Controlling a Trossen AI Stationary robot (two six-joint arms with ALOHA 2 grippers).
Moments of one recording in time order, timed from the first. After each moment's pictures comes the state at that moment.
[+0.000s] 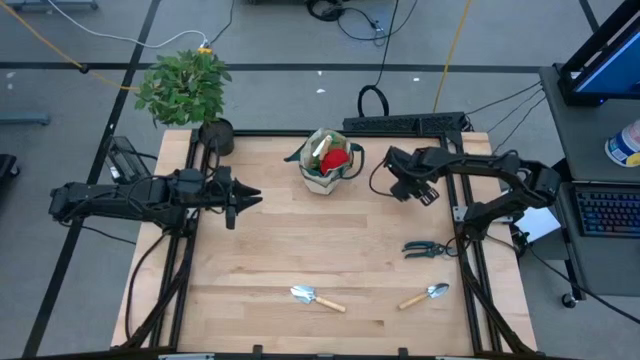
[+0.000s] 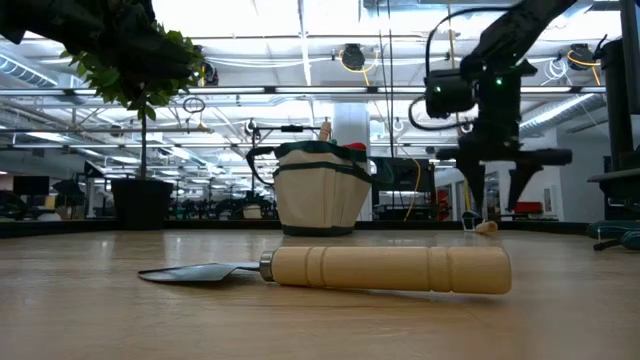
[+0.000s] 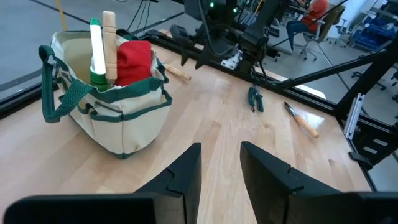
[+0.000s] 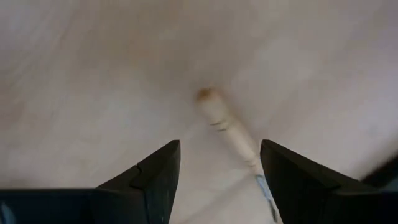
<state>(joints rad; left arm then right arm) 0.06 0.57 0.46 -0.16 -0.08 -0.34 -0.52 1.42 0.81 -0.83 0.21 -1.20</state>
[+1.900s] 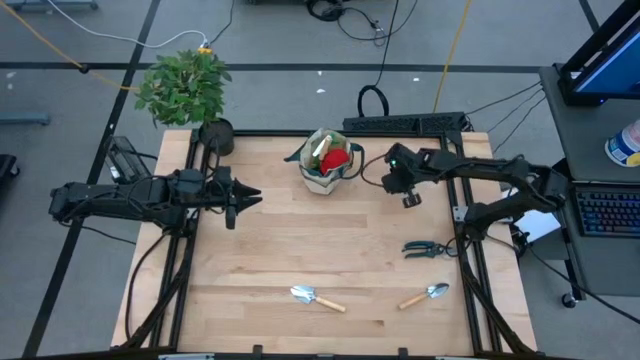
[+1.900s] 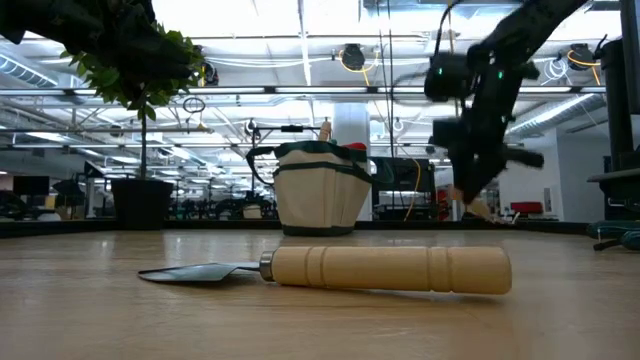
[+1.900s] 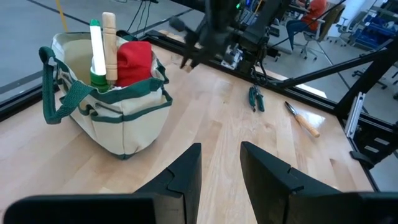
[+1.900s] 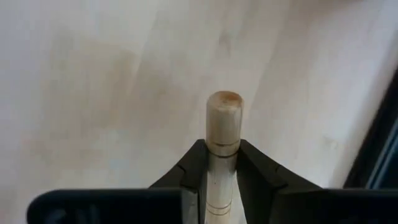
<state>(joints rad) 0.06 0.57 0.46 -0.16 -0.08 -0.33 -0.49 1.35 0.77 -0.59 0.06 -0.86</state>
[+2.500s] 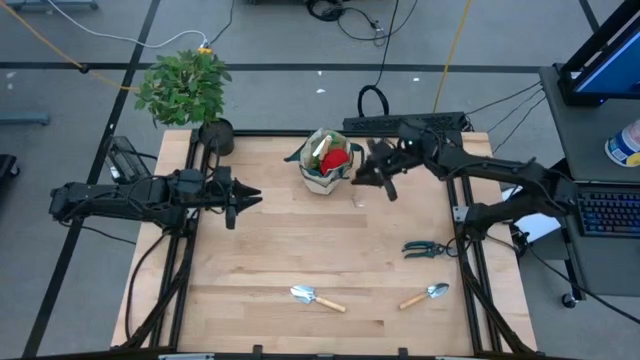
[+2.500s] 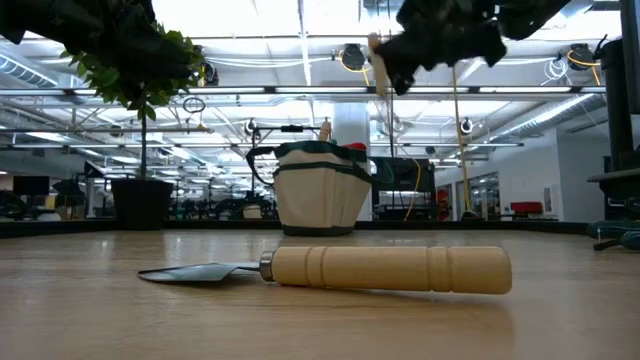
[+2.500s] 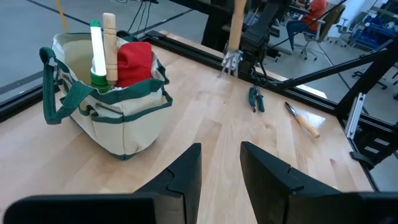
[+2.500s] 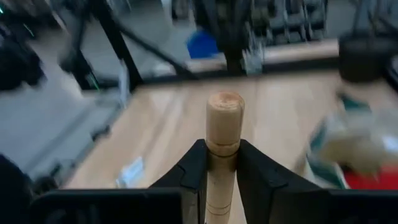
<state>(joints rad) 0.06 0.57 0.46 -0.16 -0.08 -0.33 -0.47 1.26 0.86 0.11 -0.77 0.02</state>
